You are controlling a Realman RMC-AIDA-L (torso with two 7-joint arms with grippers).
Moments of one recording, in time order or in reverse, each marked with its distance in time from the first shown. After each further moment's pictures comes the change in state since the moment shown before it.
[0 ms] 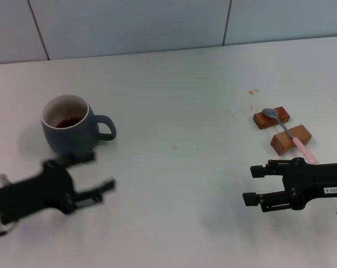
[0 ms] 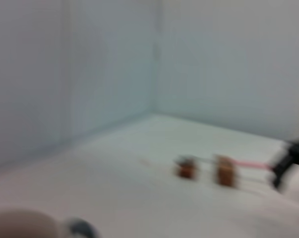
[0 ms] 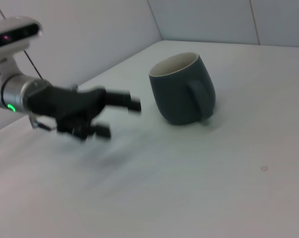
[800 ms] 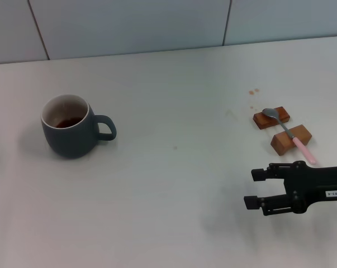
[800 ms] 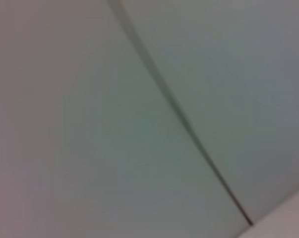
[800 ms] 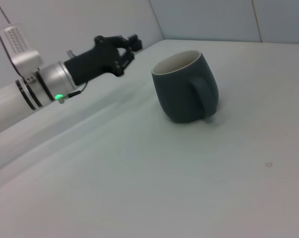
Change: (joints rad) left arm -0.078 -0.009 -0.598 -0.469 -0.542 -0.301 1.364; right arm -0.010 0.000 0.000 0.000 0.000 -0.012 0.002
